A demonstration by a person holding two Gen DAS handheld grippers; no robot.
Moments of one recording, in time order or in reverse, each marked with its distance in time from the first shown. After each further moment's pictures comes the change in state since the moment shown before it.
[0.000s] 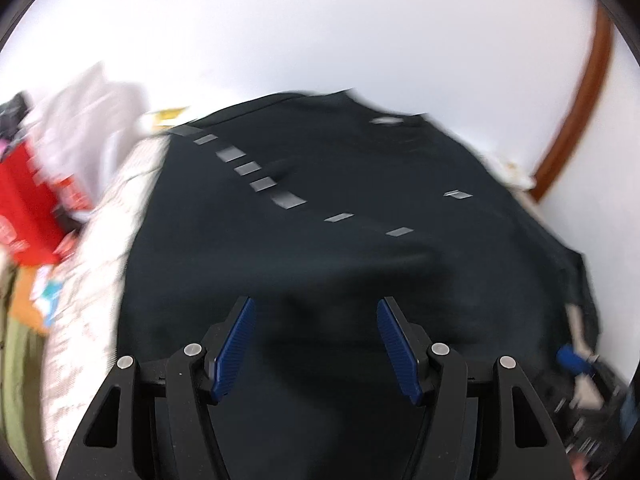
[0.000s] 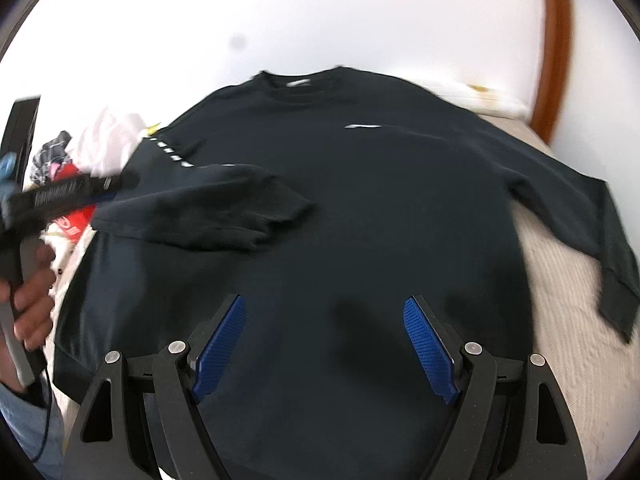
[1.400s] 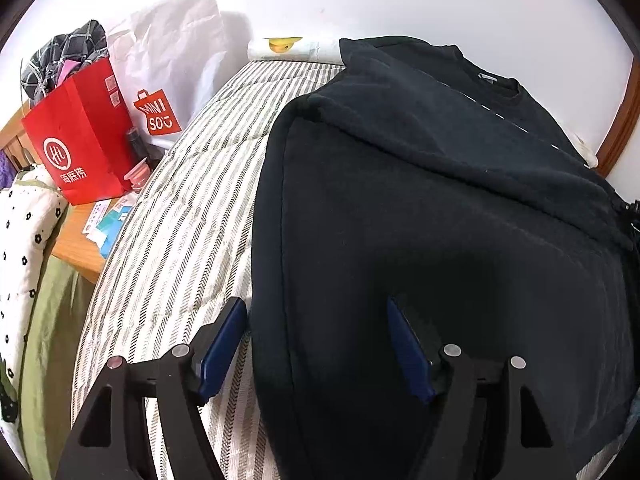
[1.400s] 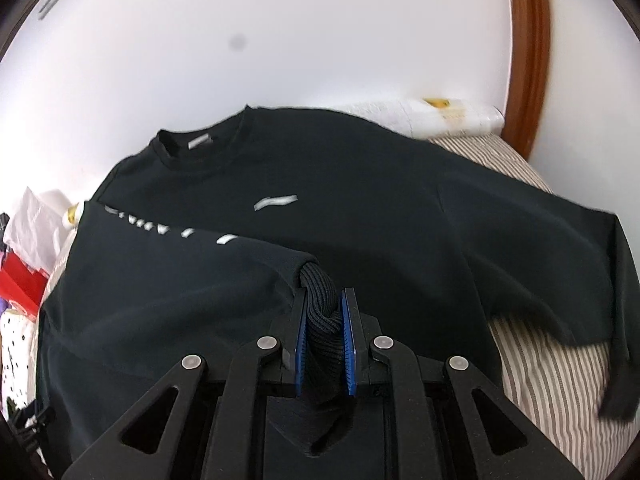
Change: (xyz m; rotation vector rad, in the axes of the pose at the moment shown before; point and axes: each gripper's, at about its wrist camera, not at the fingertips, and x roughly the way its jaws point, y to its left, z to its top) left arm 0.015 0.092 -0.078 -0.057 0.067 0.156; right arm 0.079 -0.071 0.105 0.167 -0.060 -0.137
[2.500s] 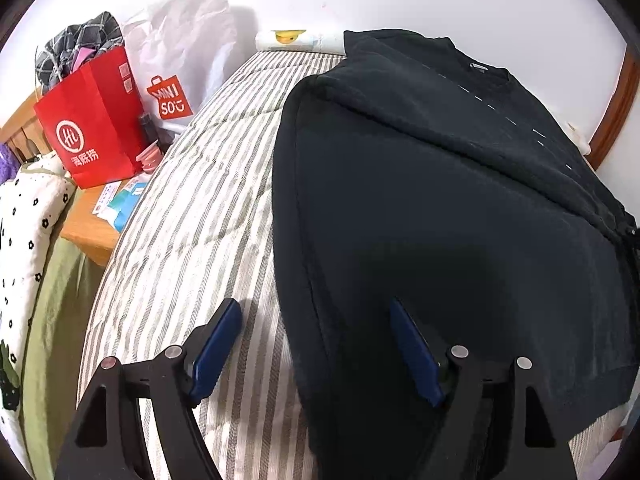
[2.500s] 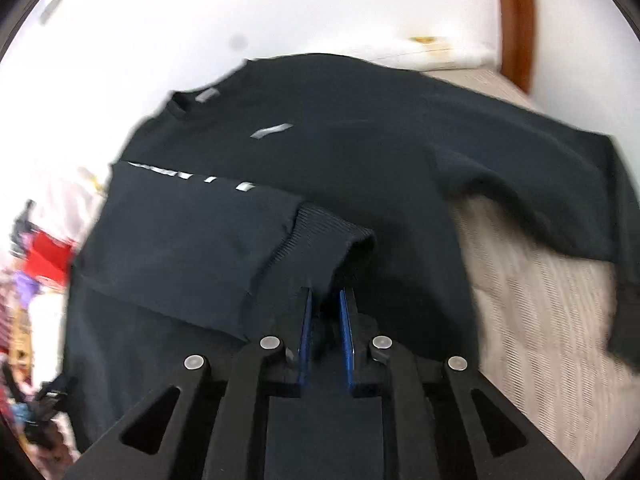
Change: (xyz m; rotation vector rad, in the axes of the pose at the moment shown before) left arm -0.026 0.011 -0.036 -0.001 0.024 -0.005; right arm -0.037 -0.044 -0.051 0.032 0.143 0.073
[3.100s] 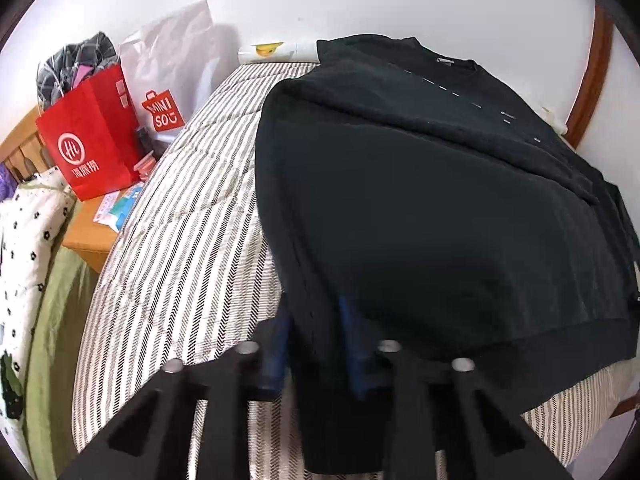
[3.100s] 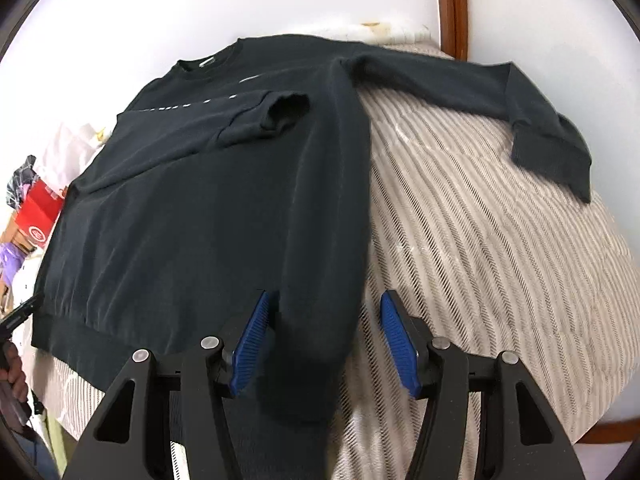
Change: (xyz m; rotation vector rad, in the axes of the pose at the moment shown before) left arm -0.028 -0.016 -0.037 0.082 -0.060 0.005; right arm -0.069 -0.037 -0.169 -0.017 -0.066 -0.056
